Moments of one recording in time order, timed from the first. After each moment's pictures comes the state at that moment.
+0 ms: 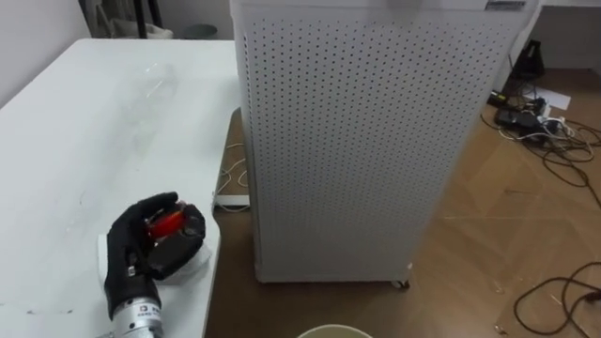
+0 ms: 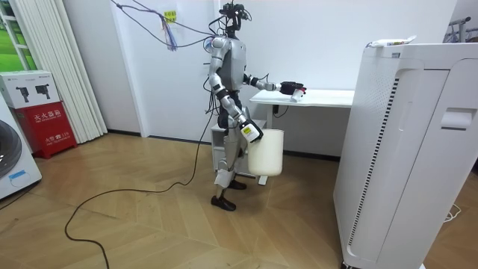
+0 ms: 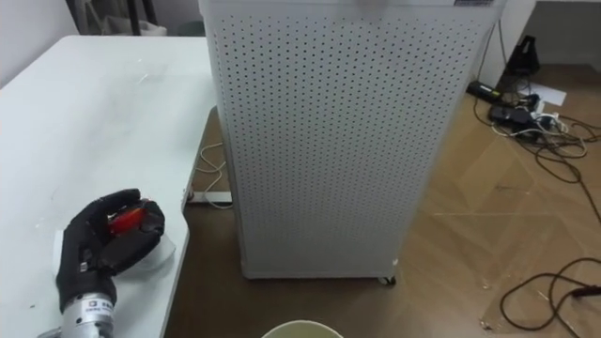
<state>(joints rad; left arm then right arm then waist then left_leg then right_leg) -0.10 0.22 -0.14 0.40 -0.27 -0.28 0.49 0.14 -0.26 0.22 0.74 0.27 -0.07 0.09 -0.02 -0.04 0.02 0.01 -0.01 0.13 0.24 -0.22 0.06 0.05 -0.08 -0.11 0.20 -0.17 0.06</state>
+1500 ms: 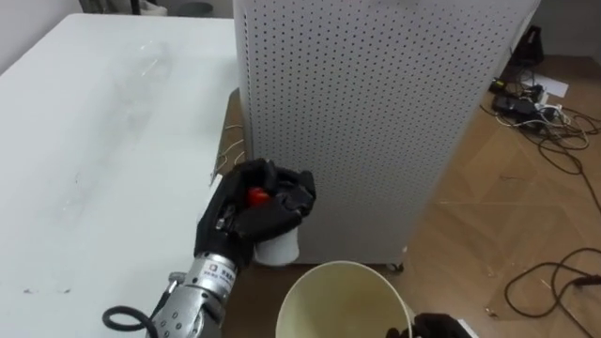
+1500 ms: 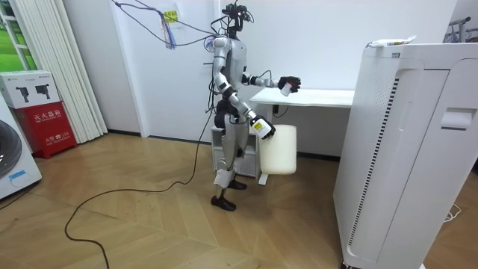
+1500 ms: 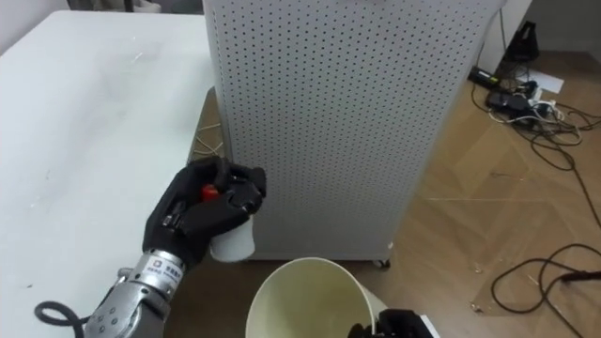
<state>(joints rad) -0.16 0.18 -0.29 0.14 -0.46 -0.13 -0.01 -0.07 -0.28 0.20 0.70 0.31 -0.03 -0.01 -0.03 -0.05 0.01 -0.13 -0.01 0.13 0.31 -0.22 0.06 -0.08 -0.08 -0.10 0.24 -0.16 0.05</state>
